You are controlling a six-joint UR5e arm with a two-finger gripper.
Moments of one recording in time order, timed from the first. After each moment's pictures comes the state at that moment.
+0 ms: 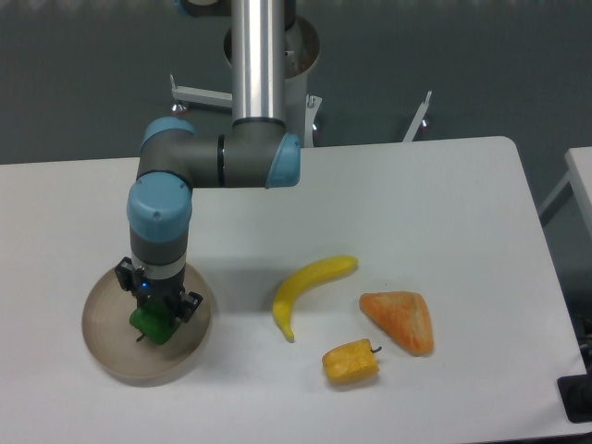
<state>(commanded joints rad) 1.91 -2.10 -1.36 -1.08 1.43 0.60</state>
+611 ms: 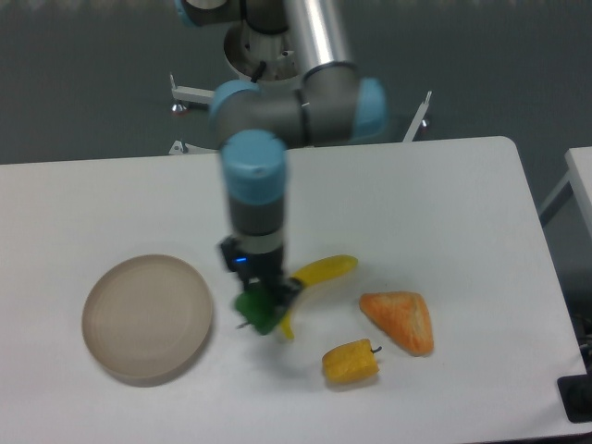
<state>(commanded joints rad) 2.19 -2.05 -1.27 -1.22 1.60 1.13</state>
